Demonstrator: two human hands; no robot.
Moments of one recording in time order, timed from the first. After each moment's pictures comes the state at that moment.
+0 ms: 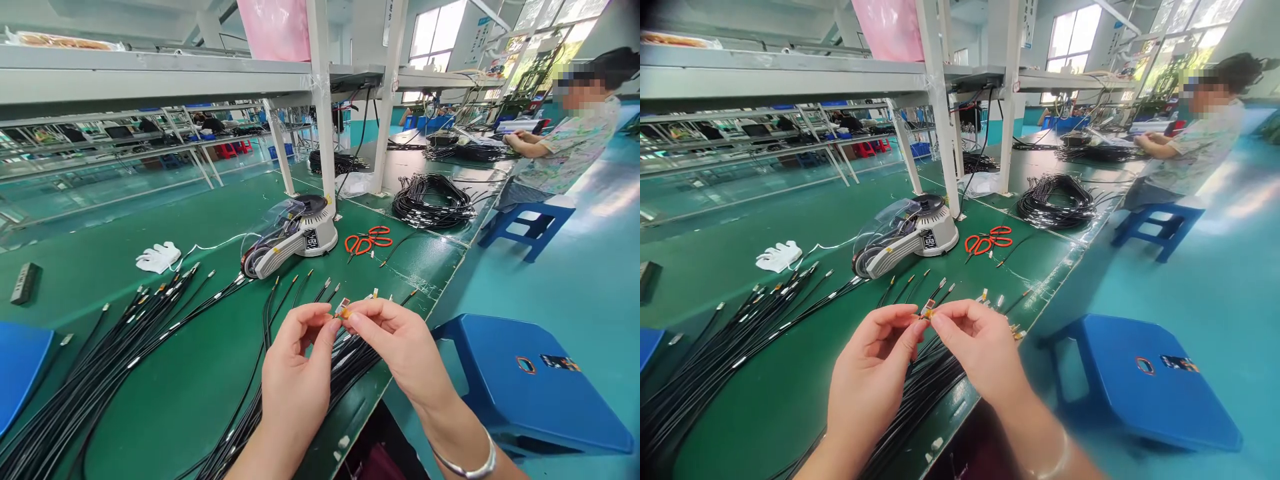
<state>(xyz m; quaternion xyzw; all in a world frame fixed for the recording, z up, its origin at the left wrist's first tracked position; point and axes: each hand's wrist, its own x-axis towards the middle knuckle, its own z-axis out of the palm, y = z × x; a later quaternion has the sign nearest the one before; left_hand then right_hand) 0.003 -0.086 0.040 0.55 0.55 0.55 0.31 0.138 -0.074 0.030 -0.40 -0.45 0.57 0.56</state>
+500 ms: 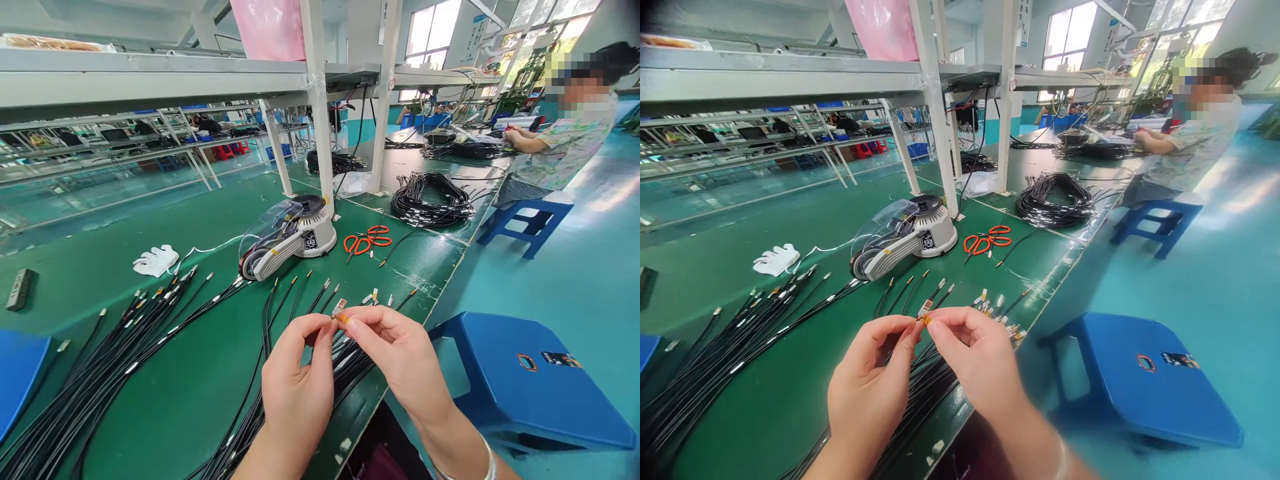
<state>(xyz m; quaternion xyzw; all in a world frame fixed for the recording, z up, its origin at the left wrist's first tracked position) 0.003 -0.087 0.031 0.65 0.51 0.55 0.11 0.131 -0.079 0.031 -0.41 -0.43 0.56 0.58</state>
